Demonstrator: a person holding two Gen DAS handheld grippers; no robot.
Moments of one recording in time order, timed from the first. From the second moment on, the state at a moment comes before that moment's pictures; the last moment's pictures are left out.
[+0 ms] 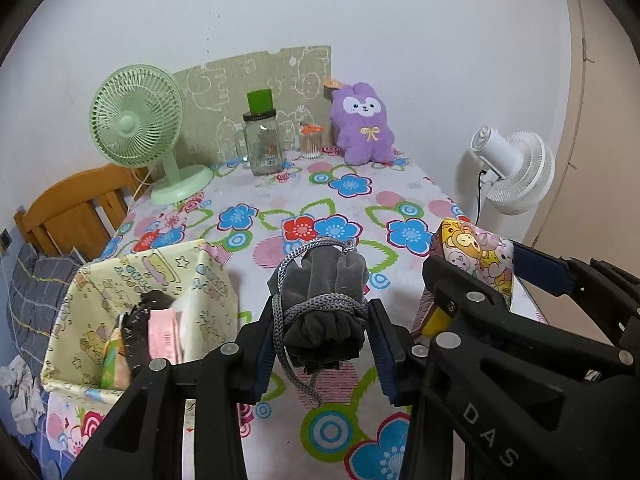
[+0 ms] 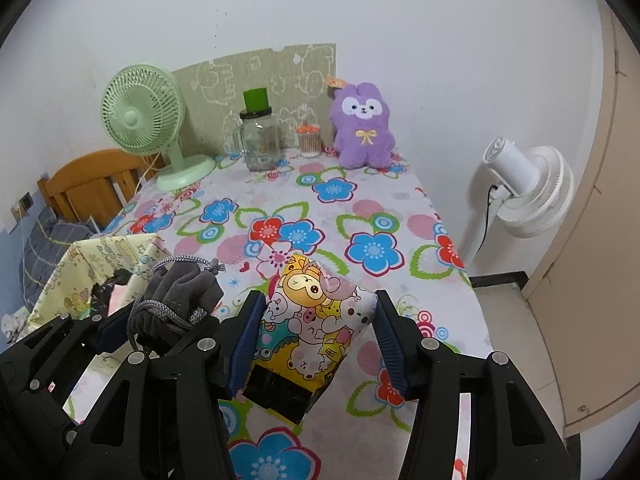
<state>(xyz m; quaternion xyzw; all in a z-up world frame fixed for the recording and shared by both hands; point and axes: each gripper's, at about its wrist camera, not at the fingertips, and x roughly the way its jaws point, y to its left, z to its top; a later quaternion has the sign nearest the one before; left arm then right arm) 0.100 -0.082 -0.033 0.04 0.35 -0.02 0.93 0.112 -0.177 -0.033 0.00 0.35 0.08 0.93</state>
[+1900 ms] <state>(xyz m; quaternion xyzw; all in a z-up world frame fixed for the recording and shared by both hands) 0.104 0.073 -0.041 0.03 0.36 0.04 0.93 0.126 -0.016 -0.030 -0.02 0.35 0.17 0.92</state>
